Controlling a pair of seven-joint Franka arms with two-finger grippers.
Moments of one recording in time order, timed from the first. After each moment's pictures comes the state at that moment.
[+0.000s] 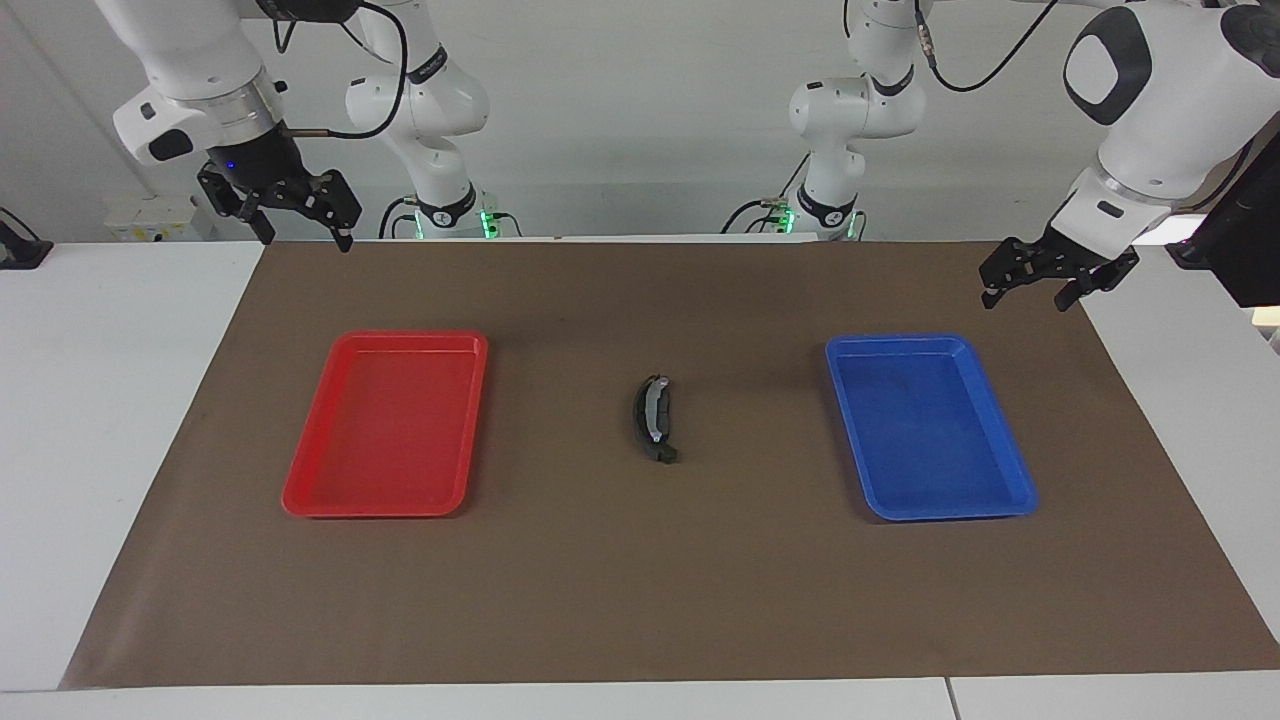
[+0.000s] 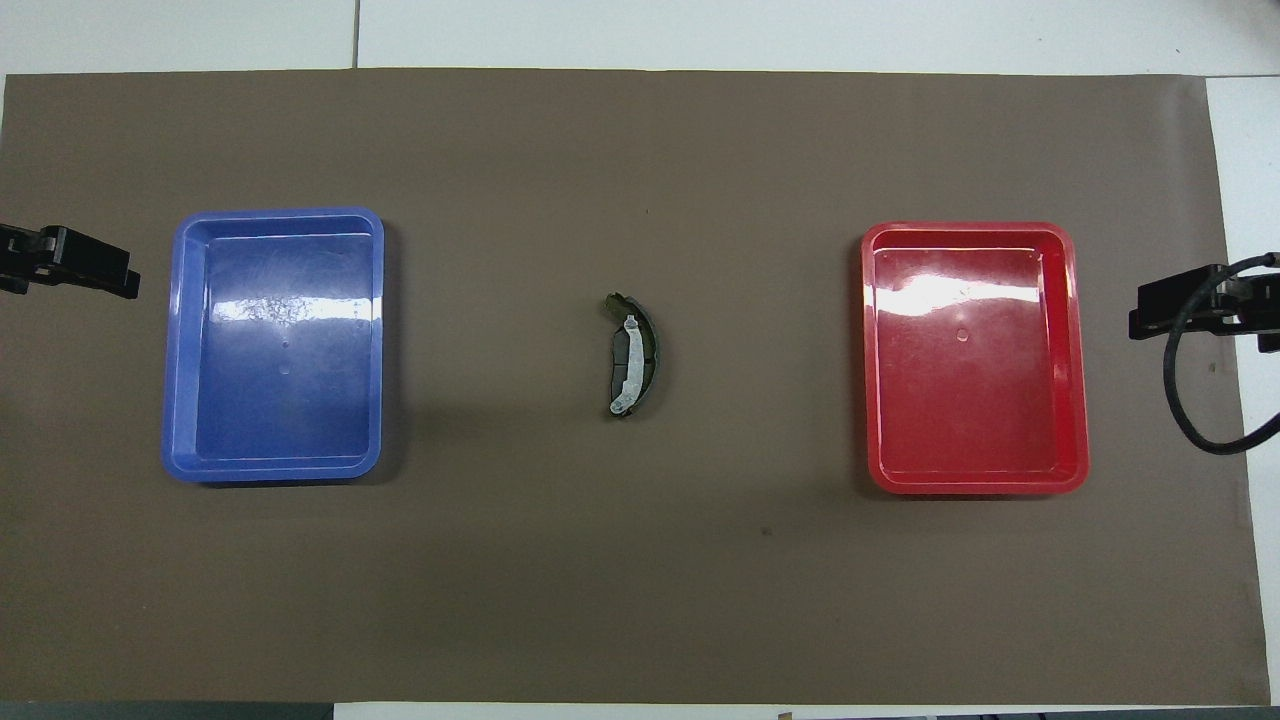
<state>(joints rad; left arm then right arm) -0.06 0.08 0.04 -1.53 -0.01 1.56 0.12 0.02 -0.08 -0.01 -1.60 -0.02 1.48 0.14</state>
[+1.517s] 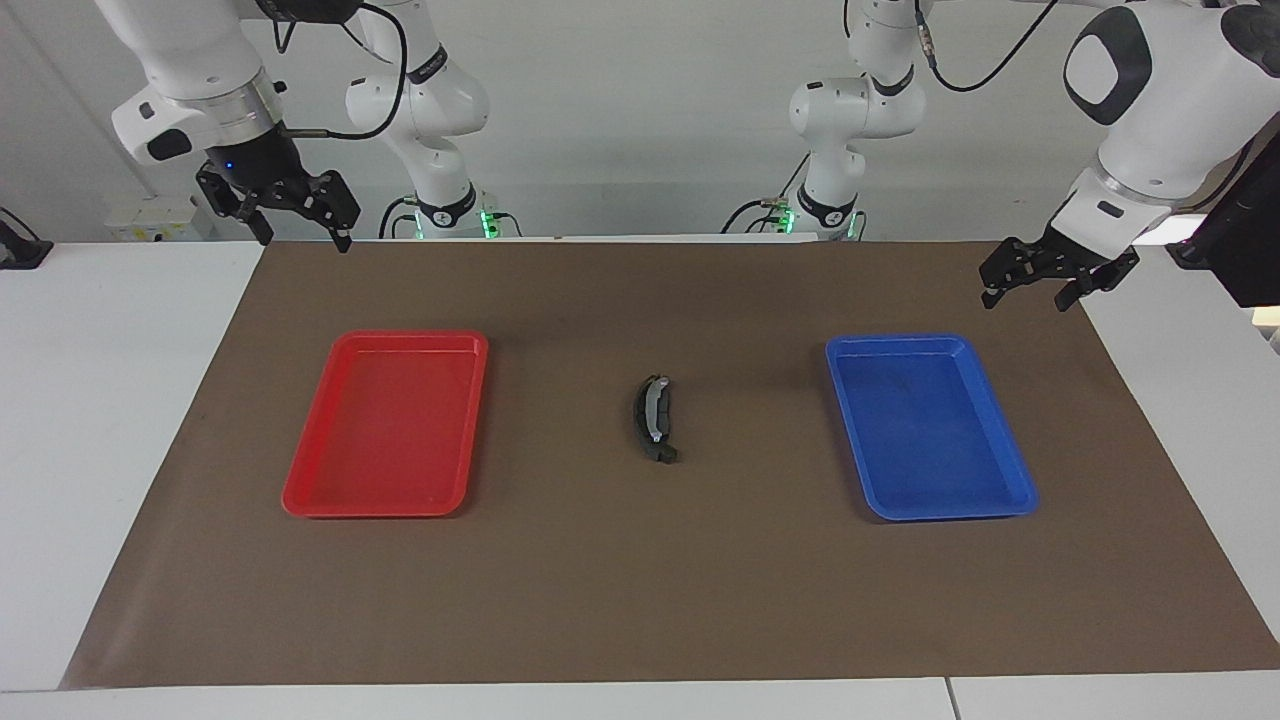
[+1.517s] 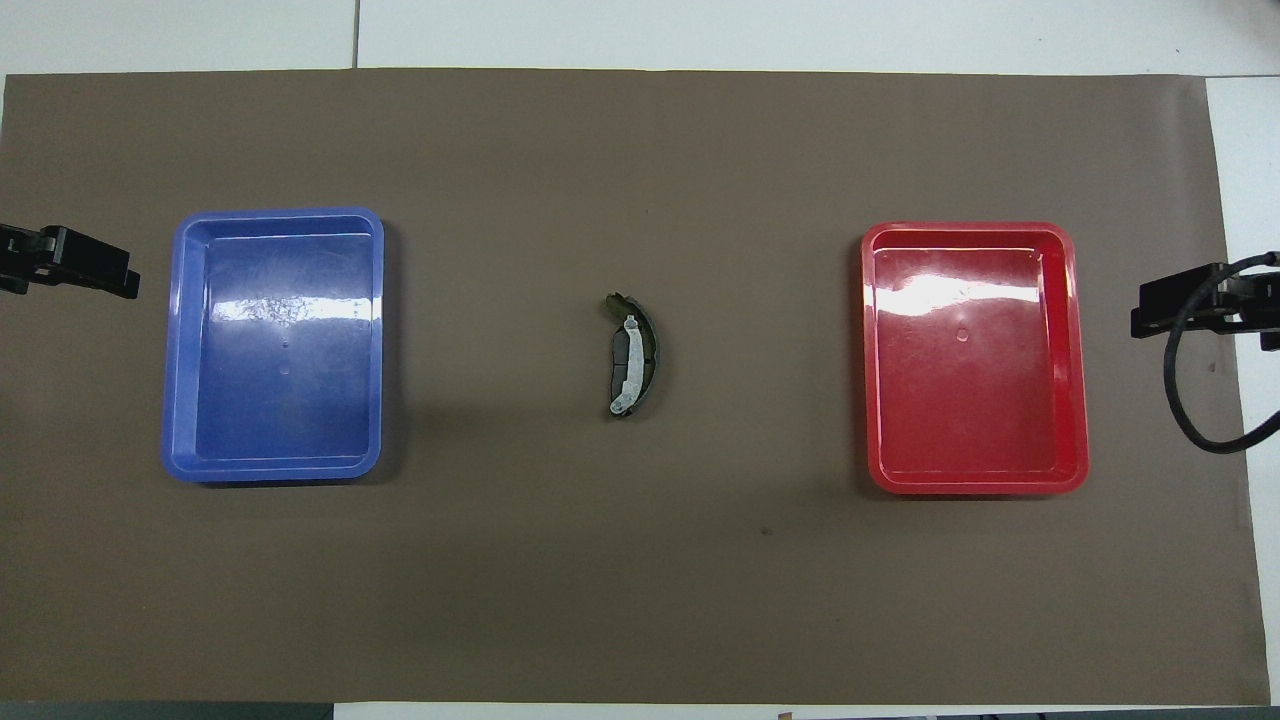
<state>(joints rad) -0.06 0.08 0.04 -1.53 -0.01 1.56 0.12 0.02 -0.08 -0.01 -1.60 -0.03 1.48 0.14</state>
